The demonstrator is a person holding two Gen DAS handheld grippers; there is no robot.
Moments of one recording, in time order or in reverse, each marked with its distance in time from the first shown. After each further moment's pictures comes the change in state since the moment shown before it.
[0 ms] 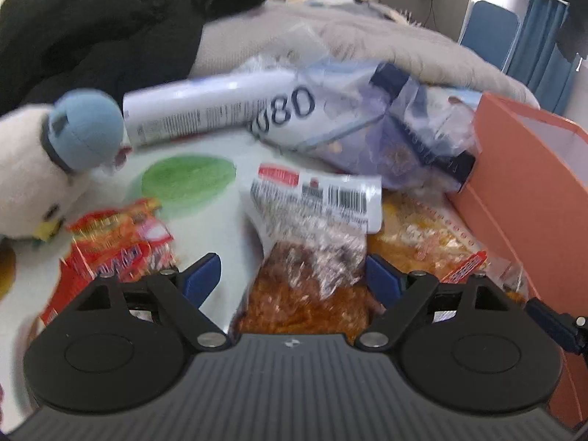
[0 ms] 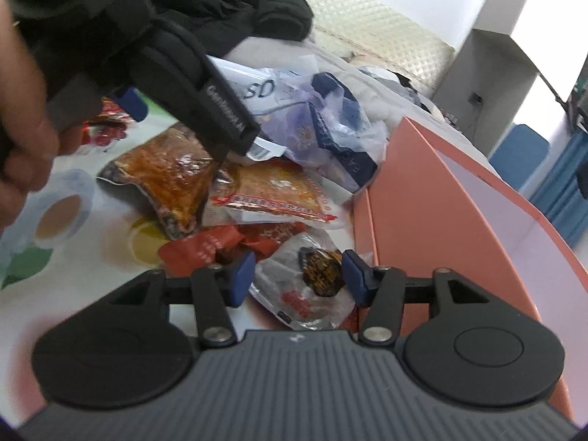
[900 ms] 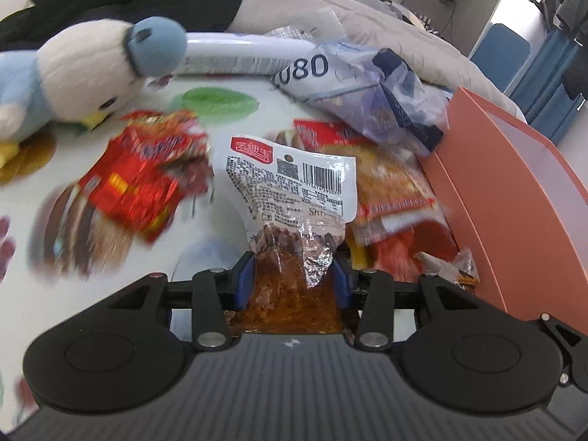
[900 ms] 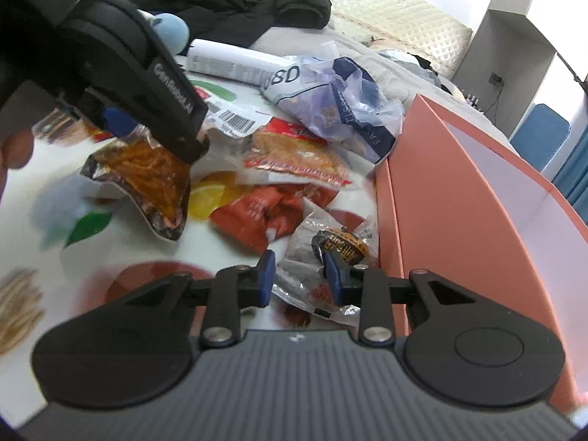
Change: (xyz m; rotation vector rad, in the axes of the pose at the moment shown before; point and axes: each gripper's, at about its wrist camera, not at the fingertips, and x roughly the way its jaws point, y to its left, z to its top) left arm -0.087 0.010 -0.062 -0.177 0.057 -0.052; right arm -0.038 0.000 -0.016 0.021 0.050 0.128
